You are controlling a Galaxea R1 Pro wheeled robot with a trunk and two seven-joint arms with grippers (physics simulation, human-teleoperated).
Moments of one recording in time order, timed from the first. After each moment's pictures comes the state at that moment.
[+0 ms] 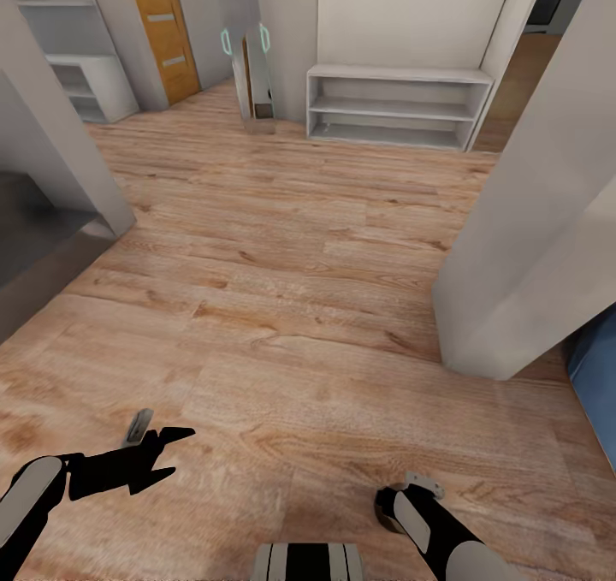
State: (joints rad) left arm -0.33 0.39 0.06 -1.13 1.48 1.04 0.10; right arm -0.58 0.07 0.12 -0.35 -0.49 0.30 -0.38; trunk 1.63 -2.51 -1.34
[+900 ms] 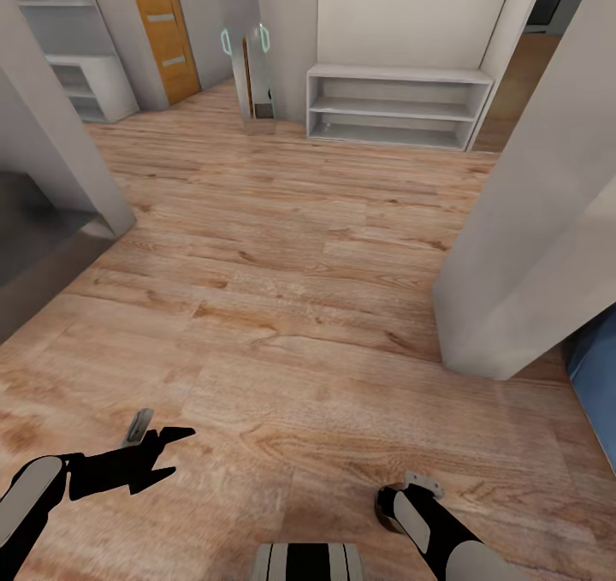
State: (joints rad) left arm -0.33 0.39 0.06 -1.13 1.48 1.04 0.10; right arm -0.58 0.07 0.12 -0.35 -0.48 0.30 -0.38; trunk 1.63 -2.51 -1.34
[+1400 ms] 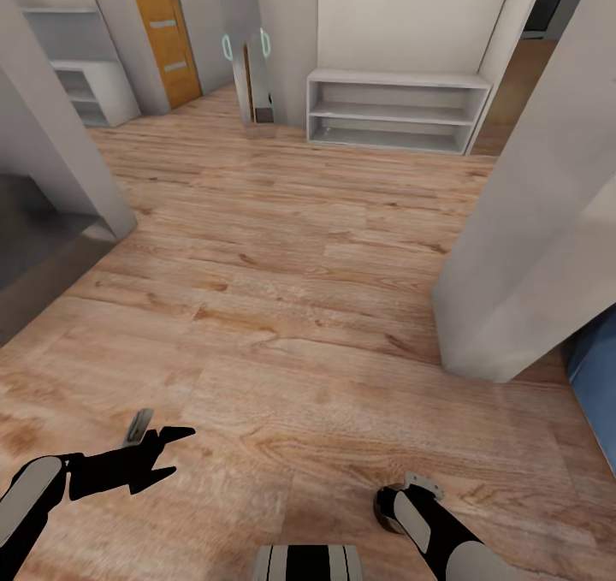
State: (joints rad) left arm -0.33 0.39 0.06 -1.13 1.48 1.04 0.10; right arm -0.58 0.07 0.12 -0.35 -0.51 0.29 -0.37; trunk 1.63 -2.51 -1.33
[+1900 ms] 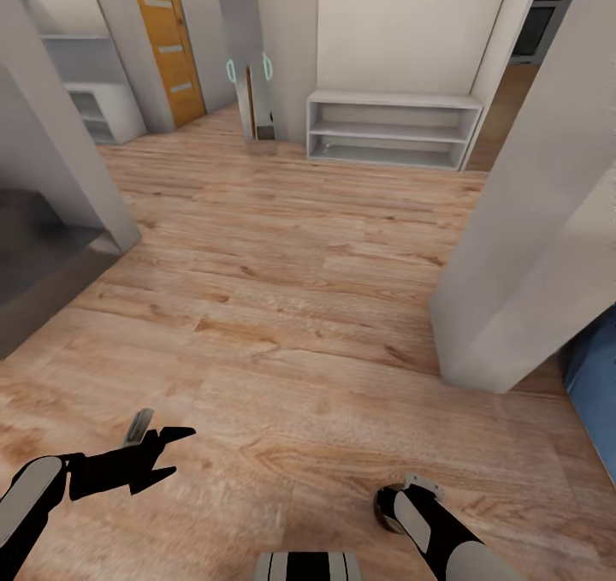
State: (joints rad) left arm -0.33 0.39 0.06 -1.13 1.48 1.04 0.10; right arm -0.58 0.07 0.11 -0.35 -0.51 0.29 -0.37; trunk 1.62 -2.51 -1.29
